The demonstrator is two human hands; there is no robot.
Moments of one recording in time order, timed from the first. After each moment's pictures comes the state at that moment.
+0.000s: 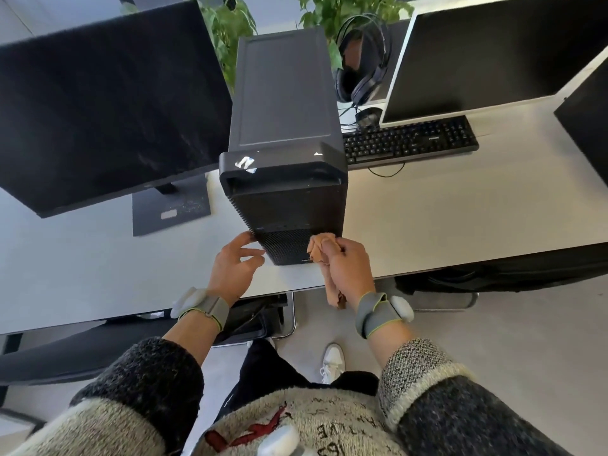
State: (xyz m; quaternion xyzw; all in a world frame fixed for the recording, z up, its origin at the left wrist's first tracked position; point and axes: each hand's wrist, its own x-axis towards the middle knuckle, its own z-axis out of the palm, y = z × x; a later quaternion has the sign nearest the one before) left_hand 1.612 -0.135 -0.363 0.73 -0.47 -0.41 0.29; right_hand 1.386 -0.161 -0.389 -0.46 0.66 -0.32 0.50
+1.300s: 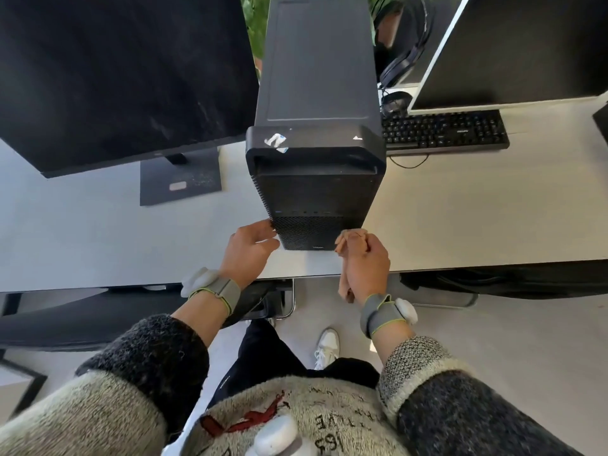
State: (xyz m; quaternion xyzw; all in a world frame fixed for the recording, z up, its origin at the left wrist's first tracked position) left_hand 1.623 -0.139 -0.384 0.72 -0.43 -0.46 0.30; right_hand 1.397 -0.151 -0.410 -0.38 0.73 -0.37 0.44
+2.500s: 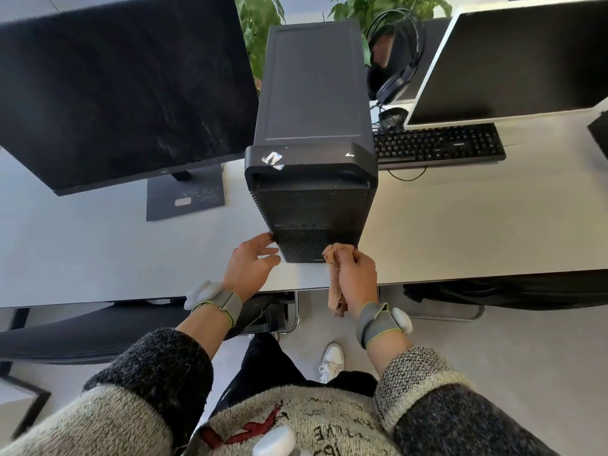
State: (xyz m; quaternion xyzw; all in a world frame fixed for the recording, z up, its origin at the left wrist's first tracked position) left_hand 1.609 -0.136 -0.362 0.73 -0.46 -0.43 0.27; right_hand 1.406 -0.156 -0.421 -0.37 0.70 -0.31 0.51
